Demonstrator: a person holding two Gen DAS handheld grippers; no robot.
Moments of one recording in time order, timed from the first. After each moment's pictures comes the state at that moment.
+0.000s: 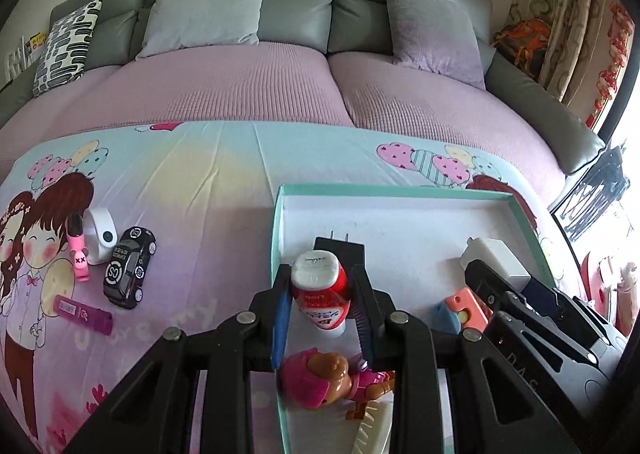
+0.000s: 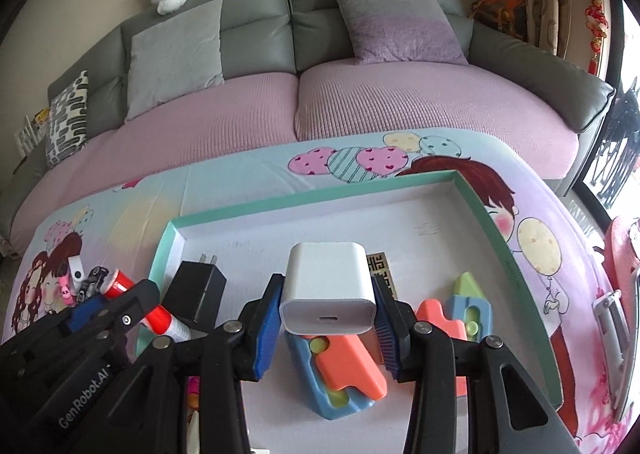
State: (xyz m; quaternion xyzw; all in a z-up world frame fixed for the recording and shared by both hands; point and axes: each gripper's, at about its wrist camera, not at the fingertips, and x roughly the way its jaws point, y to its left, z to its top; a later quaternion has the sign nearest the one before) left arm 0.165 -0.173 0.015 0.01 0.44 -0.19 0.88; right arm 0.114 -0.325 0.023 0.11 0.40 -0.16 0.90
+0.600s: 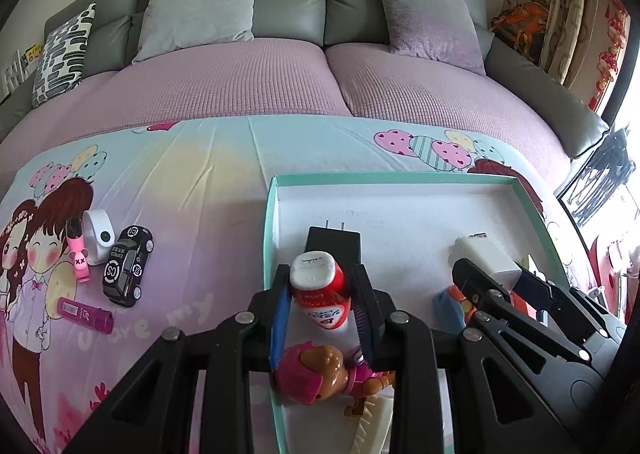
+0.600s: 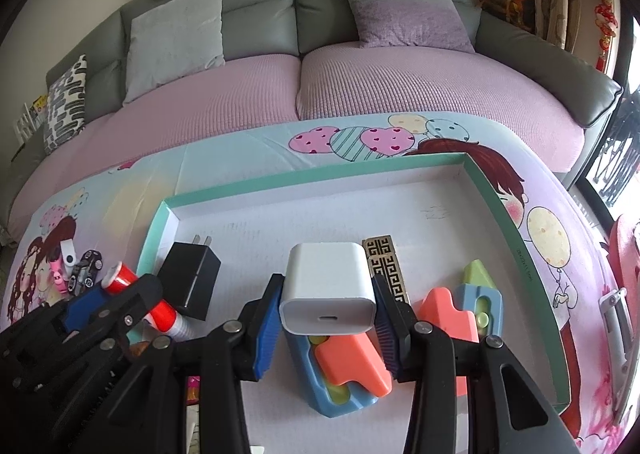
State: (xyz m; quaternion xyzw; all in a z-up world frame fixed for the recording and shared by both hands) left arm 0.162 -0.182 0.011 0.04 0.44 -0.19 0.88; right arm 0.118 -0.324 0.014 0.10 0.42 -0.15 0.89
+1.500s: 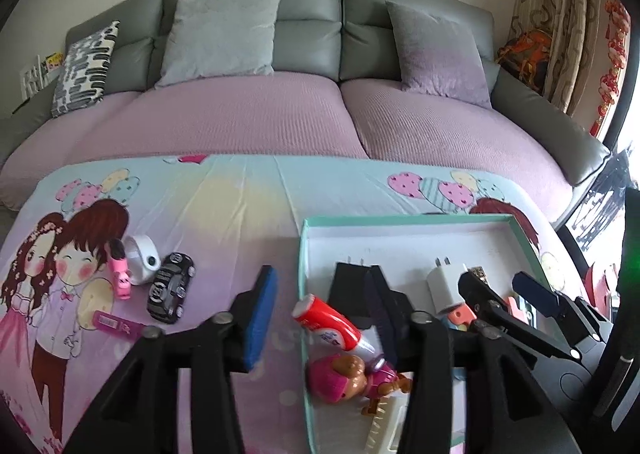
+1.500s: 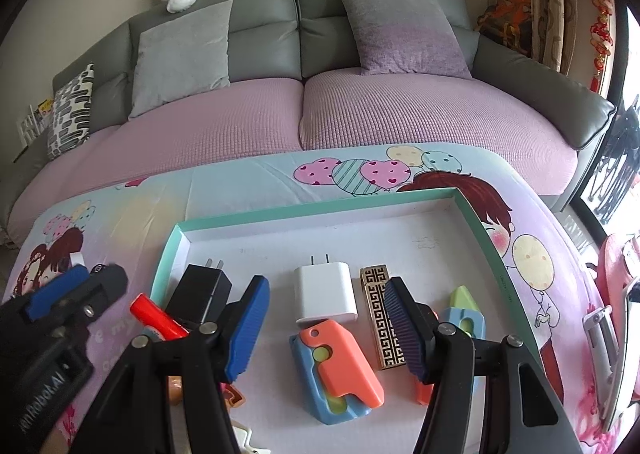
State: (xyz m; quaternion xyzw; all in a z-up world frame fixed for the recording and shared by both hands) left arm 0.152 -0.156 0.049 0.02 0.39 -0.17 0.91; right arm 0.114 -0.318 0.037 0.09 0.39 -0.16 0.90
